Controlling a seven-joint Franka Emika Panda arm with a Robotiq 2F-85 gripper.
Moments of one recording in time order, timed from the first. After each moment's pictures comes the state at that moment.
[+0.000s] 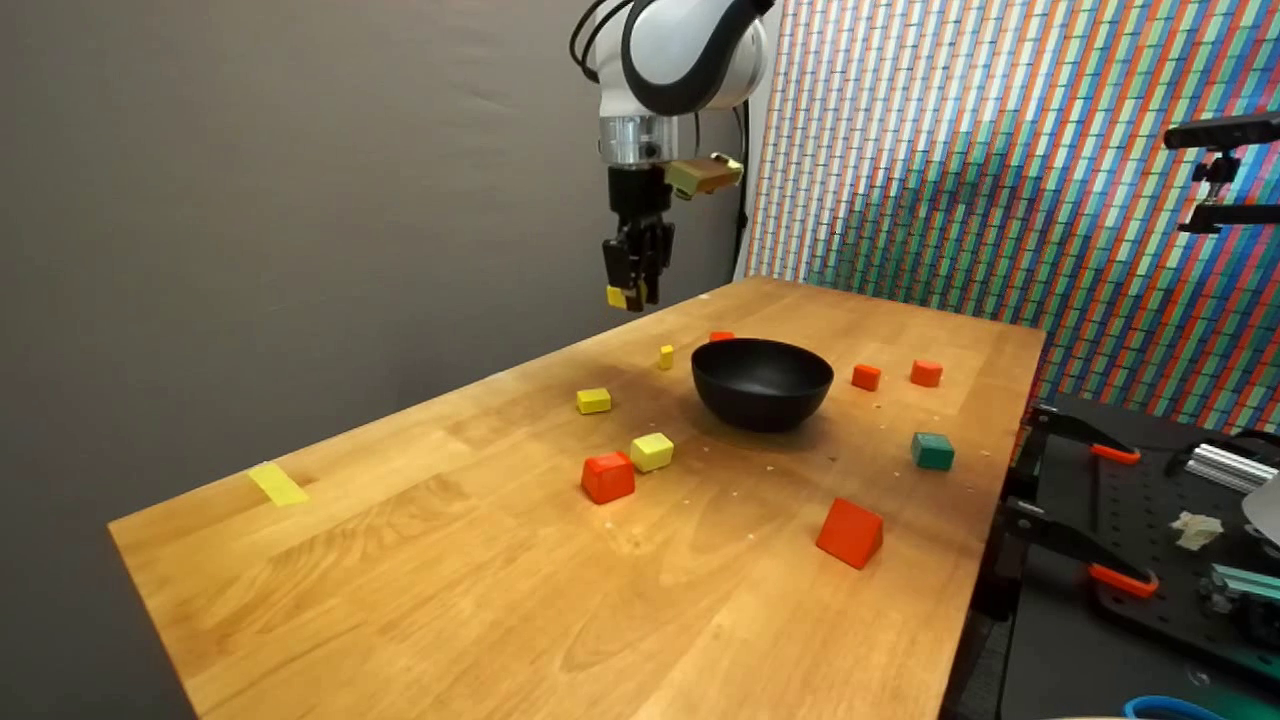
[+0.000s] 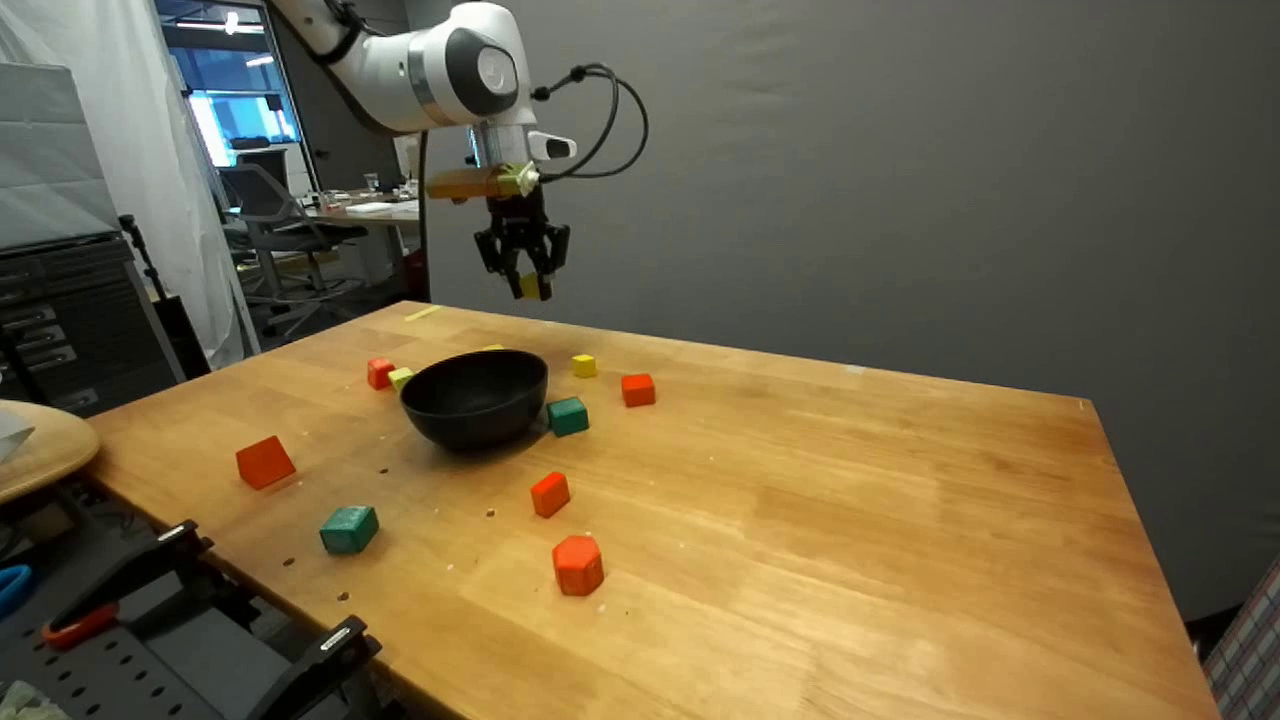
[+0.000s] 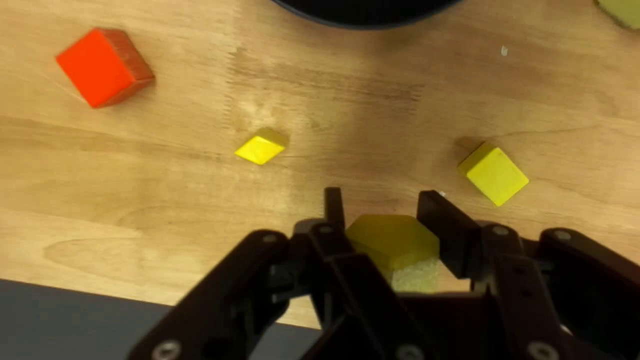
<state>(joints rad) 0.16 0.57 0.02 -1.72 -0.10 2.27 0.03</state>
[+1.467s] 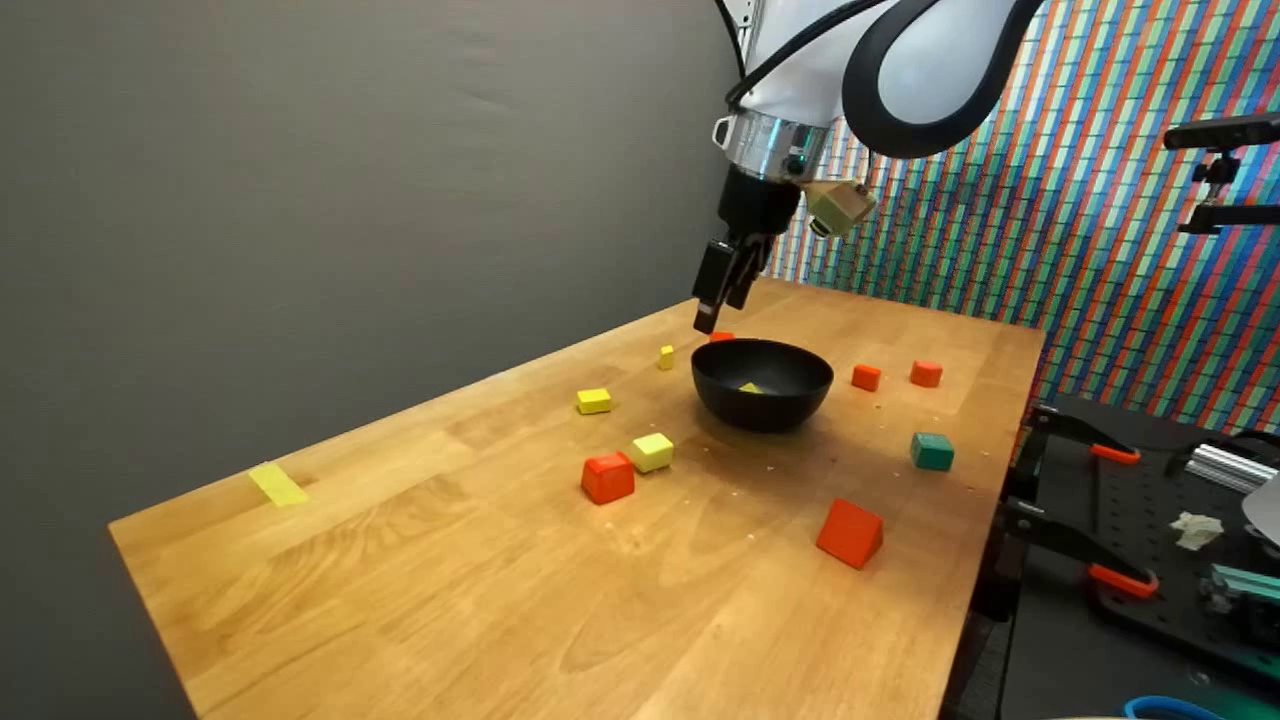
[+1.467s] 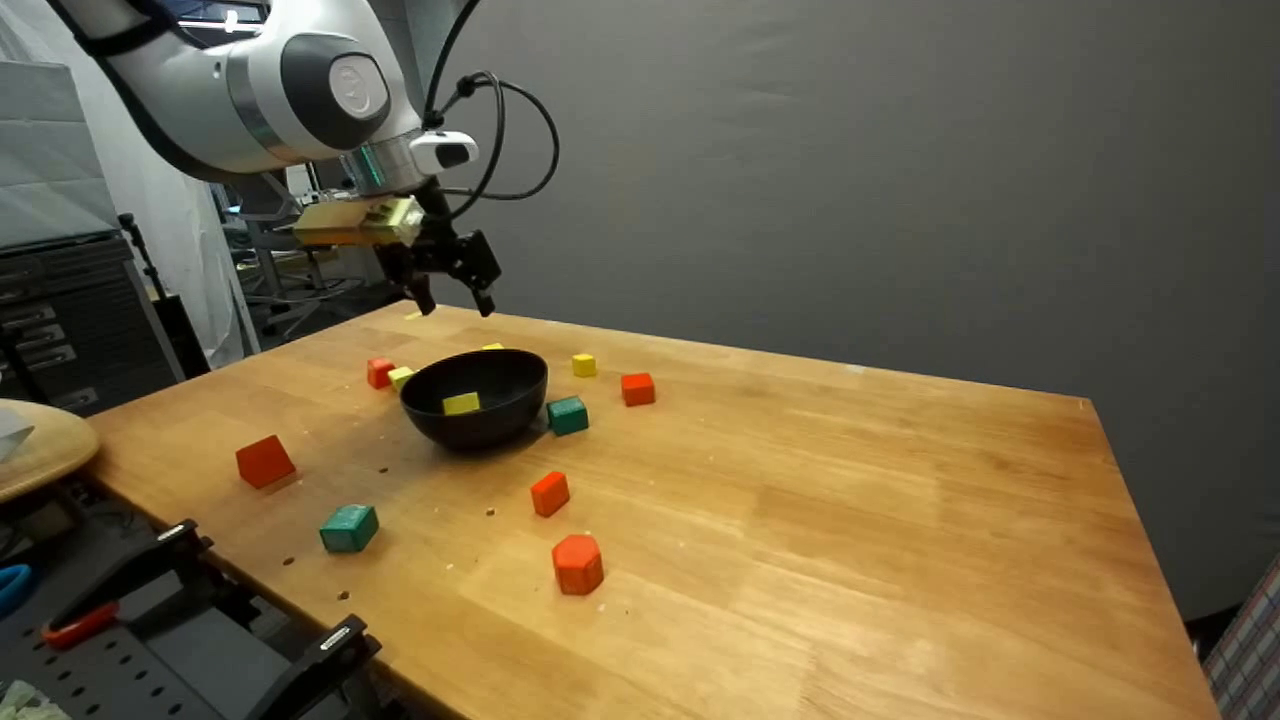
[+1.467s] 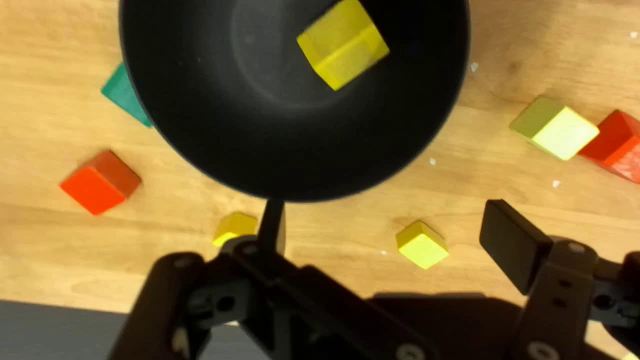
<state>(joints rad) 0.20 0.19 0.02 -2.43 -0.21 2.87 0.21</state>
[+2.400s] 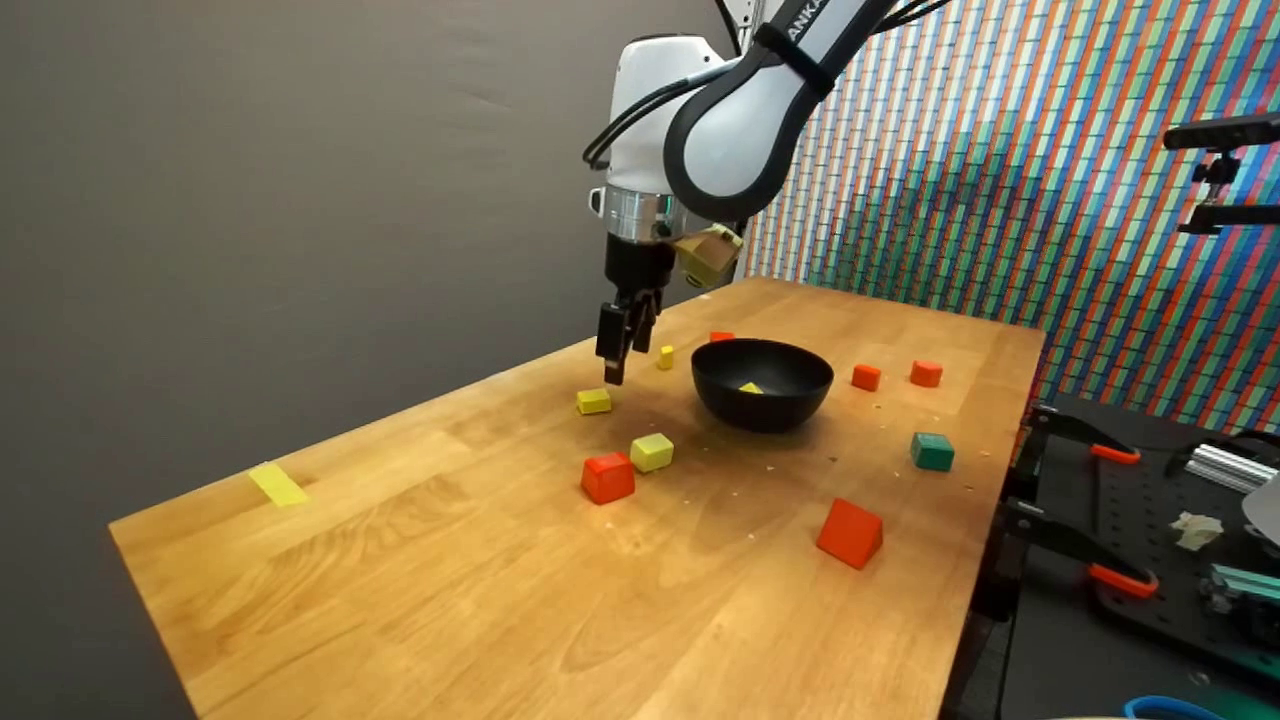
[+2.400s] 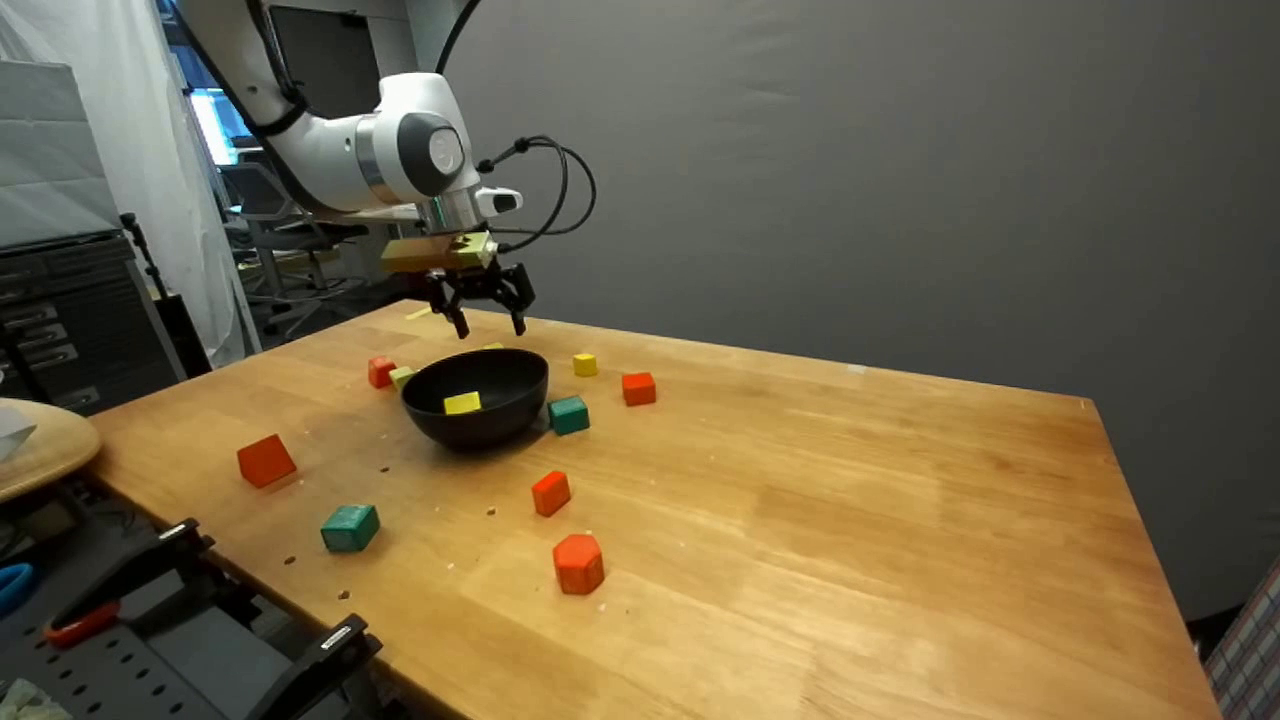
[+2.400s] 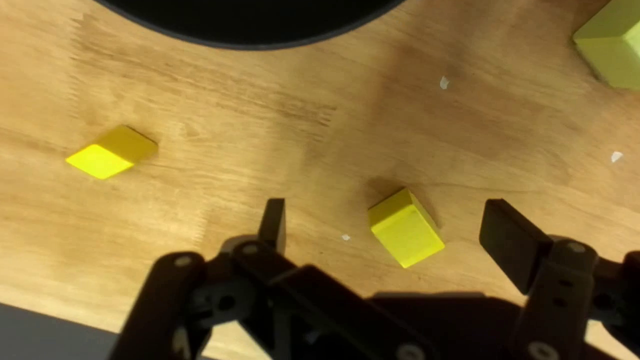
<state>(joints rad) 0.21 0.61 0.07 -1.93 -0.20 2.65 0.05</state>
